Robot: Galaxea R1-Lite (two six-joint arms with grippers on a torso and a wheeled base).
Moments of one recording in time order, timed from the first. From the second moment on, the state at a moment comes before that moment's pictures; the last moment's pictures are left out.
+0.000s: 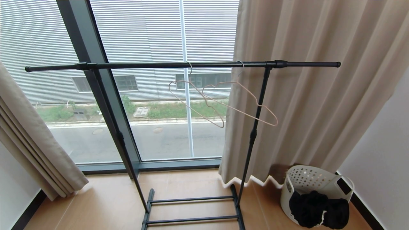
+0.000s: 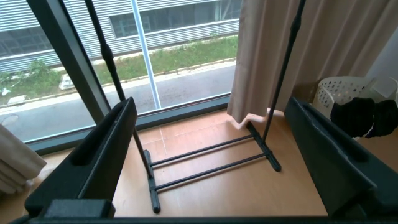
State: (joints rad) left arm 0.00 0.00 -0.03 0.07 -0.24 0.08; right arm 0.01 0.01 -0.03 0.06 -0.03 0.01
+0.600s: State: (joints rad) left arm 0.00 0.00 -0.03 0.07 -0.24 0.08; right arm 0.01 0.01 -0.03 0.06 -0.03 0.01
